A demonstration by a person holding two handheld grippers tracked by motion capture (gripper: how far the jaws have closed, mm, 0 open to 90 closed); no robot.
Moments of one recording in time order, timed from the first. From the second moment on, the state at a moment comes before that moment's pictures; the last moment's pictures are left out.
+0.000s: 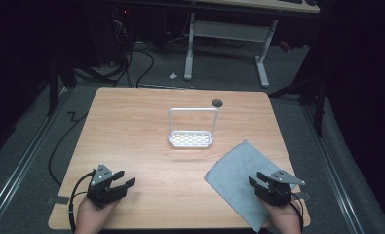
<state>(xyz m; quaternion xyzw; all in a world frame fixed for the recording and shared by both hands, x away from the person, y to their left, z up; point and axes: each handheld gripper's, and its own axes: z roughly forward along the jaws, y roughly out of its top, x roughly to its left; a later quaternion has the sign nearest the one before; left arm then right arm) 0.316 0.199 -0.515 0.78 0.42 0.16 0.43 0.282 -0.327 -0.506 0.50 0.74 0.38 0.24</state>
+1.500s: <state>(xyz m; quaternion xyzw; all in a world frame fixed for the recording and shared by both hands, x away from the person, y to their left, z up) 0.314 0.196 -0.511 0.77 0.42 0.14 0.46 0.267 -0.285 -0.521 0.41 0.84 0.32 0.17</state>
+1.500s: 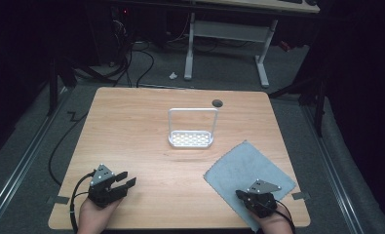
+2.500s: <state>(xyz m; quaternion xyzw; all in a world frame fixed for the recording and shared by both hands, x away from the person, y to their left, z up) 0.308 0.188 -0.507 0.77 0.42 0.10 0.48 0.279 -0.322 -0.521 0.47 0.80 0.30 0.21</state>
